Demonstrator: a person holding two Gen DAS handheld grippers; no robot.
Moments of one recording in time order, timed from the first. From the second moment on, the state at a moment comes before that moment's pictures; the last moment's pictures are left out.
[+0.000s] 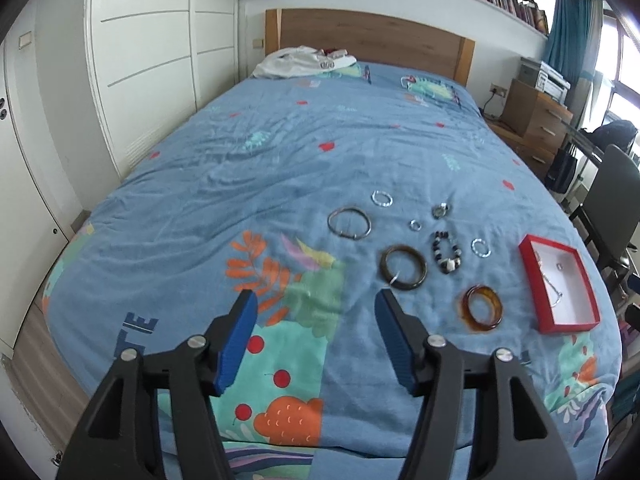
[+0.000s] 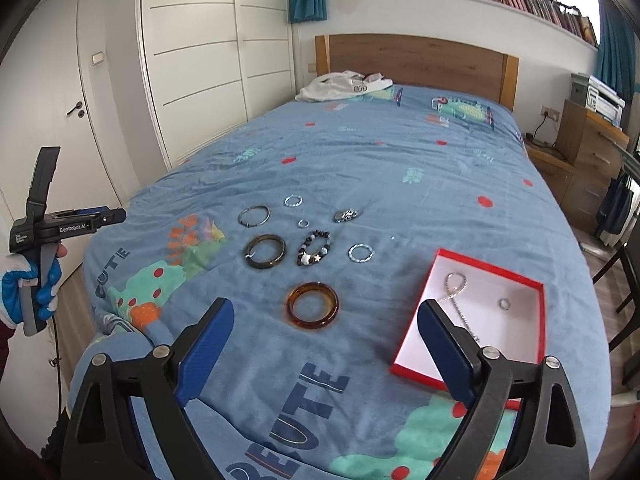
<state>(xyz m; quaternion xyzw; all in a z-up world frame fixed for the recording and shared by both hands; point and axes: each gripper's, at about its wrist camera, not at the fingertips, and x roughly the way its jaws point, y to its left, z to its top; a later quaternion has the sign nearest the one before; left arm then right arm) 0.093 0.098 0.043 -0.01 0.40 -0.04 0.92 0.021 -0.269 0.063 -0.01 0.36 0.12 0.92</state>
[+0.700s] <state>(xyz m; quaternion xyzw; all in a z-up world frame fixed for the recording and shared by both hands) 0.169 0.064 -0.056 -0.02 0.48 -0.09 0.87 0.090 -0.244 -0.021 0.00 0.44 0.14 0.89</state>
